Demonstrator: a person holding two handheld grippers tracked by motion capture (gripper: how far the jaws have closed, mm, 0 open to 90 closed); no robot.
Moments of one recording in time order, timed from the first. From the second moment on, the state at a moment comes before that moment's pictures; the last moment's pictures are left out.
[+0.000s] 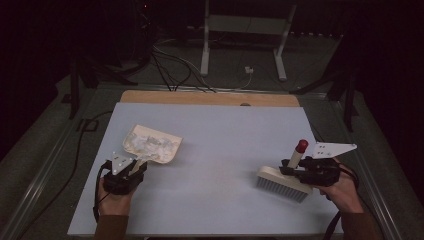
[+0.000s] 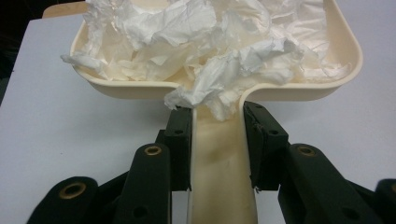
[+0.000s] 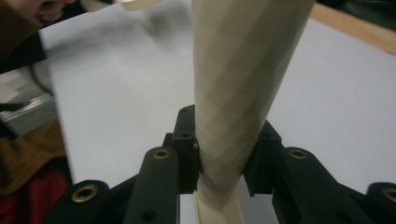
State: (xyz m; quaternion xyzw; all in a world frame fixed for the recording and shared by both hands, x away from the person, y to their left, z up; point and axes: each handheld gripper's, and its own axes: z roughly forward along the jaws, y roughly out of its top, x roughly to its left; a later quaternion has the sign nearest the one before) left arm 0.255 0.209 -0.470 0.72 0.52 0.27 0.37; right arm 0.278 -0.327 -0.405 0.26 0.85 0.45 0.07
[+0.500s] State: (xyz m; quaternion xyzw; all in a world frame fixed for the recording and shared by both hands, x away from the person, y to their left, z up) left arm 0.255 0.210 -0.472 0.72 0.52 0.27 0.37; right arm 0.291 -0.325 -0.423 0.25 0.87 0.42 -0.01
